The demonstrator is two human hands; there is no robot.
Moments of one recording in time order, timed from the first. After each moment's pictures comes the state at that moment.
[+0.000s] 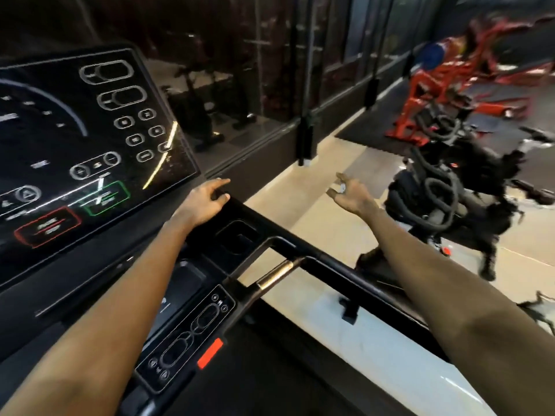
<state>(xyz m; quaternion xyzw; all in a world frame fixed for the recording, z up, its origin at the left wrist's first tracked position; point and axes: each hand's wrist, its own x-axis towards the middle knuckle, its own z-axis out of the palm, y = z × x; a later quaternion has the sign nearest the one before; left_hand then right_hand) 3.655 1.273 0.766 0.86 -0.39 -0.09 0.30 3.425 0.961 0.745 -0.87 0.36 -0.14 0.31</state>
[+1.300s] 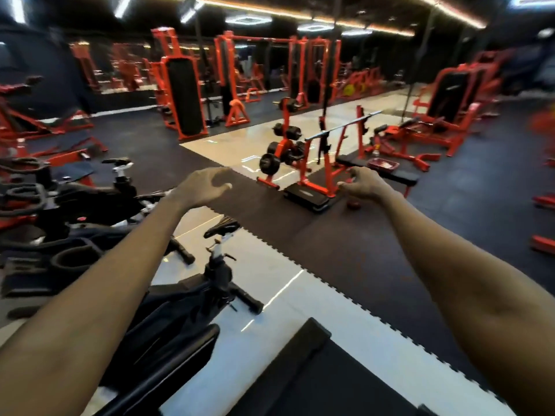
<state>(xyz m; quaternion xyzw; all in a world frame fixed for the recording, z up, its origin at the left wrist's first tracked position) 3.049 0.870 0.881 0.33 -0.91 -0.17 0.19 2.705 1.087 0.878 -0.47 0.84 -0.26 0.04</state>
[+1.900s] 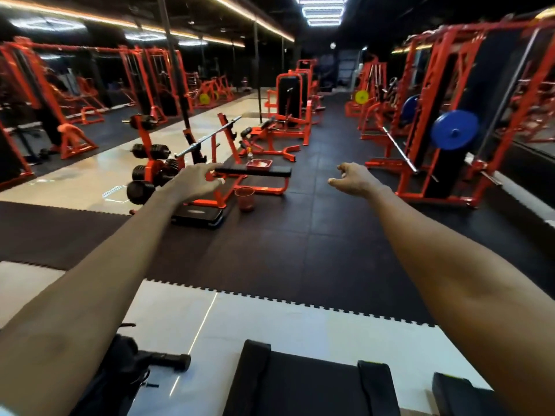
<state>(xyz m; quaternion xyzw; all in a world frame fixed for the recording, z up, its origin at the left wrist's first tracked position) 2.764 0.872 0.907 0.07 -0.97 -0.18 0.14 2.582 1.230 0.890 -0.21 0.94 -0.27 -0.03</state>
